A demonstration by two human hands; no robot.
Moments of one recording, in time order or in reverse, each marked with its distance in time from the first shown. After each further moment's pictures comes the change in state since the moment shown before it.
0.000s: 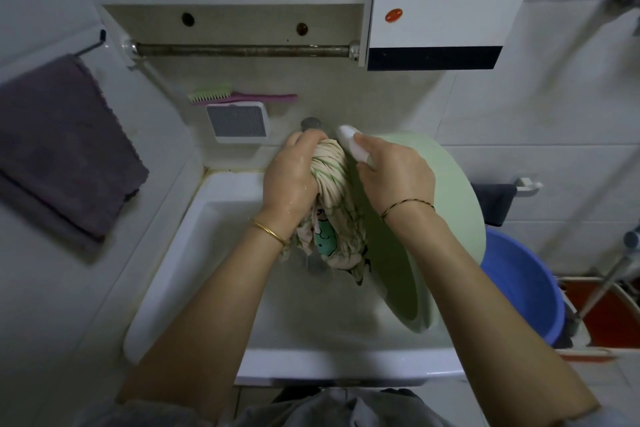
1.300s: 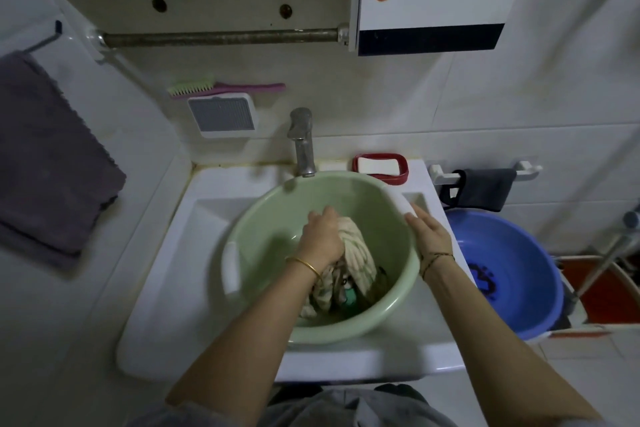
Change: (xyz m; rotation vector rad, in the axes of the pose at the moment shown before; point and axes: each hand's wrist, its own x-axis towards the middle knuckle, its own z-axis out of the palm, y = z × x) left_hand -0.055 -0.025 0.092 0.160 -0.662 -0.497; right_hand -0.028 0.135 0.103 1.225 0.061 0.860
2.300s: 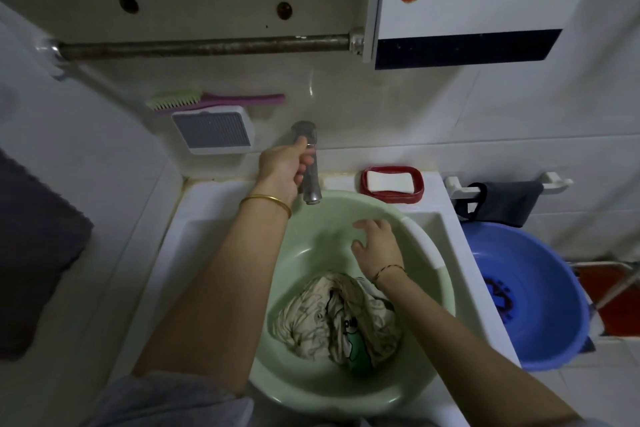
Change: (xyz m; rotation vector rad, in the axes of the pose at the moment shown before) left_hand 0.127 0.009 -0.111 -1.123 0.213 -0.365; right_hand 0.042 0.023 0.093 -1.099 -0.270 -0.359
